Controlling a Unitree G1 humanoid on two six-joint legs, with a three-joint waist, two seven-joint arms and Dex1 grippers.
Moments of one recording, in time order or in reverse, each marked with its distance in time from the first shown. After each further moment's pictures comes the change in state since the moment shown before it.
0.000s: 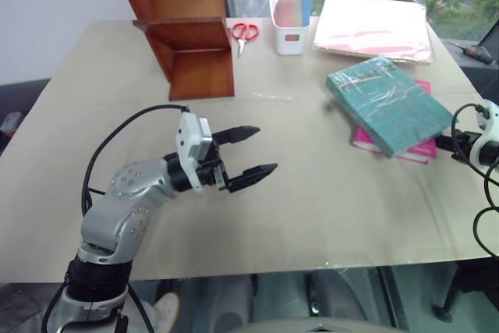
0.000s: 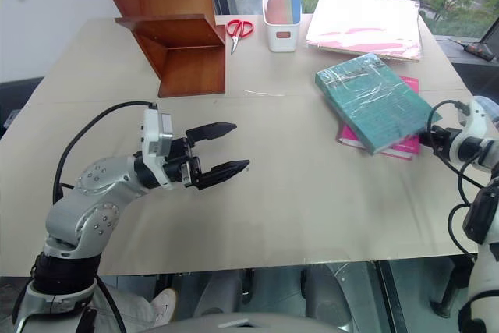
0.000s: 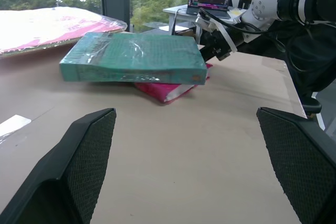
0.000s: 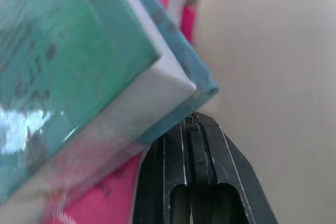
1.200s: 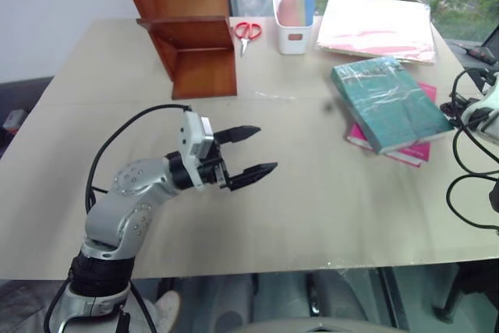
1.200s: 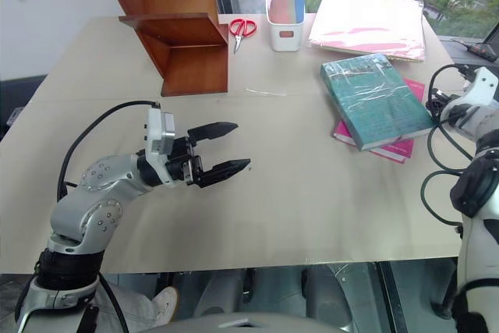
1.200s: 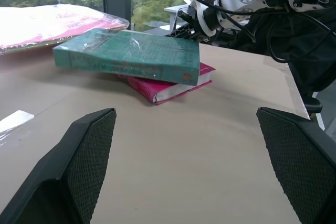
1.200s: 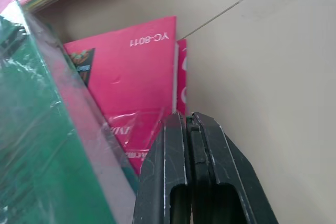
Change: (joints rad) left arm -0.018 -0.004 -0.013 0.034 0.009 -0.014 -0.014; right arm -0.210 0.081 -0.191 0.095 0.089 -0.180 -0.654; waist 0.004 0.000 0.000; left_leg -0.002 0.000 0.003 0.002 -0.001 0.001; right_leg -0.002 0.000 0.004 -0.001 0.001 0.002
